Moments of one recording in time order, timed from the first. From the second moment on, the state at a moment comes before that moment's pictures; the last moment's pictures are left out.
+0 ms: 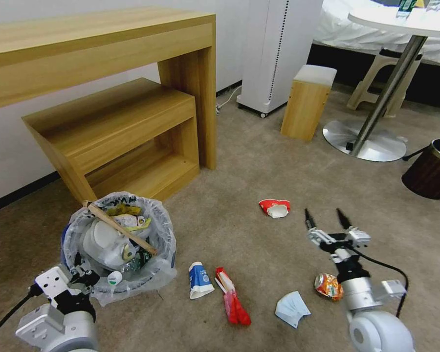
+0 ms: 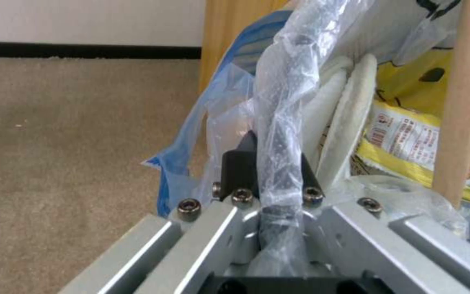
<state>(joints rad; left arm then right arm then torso) 1.83 -1.60 -0.61 -2.49 -0.32 0.30 -0.52 -1.57 1.16 0.53 2.08 0.65 0.03 -0.02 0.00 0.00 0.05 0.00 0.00</state>
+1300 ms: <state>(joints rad) 1.90 -1.61 -0.63 -2.50 -0.23 0.28 -0.52 -0.95 1.31 0.00 1.54 1.19 -0.74 0.34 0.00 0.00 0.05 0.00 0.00</state>
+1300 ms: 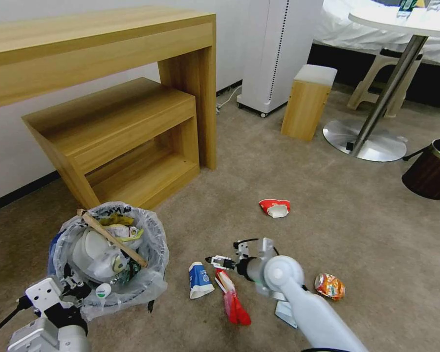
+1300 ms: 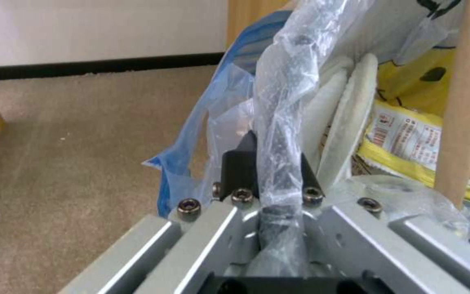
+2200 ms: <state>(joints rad) 1.89 -1.61 -0.63 -2.50 -0.23 0.28 -0.52 -0.79 1.53 -0.13 1.19 1.01 -0.74 0.39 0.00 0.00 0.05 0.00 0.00</state>
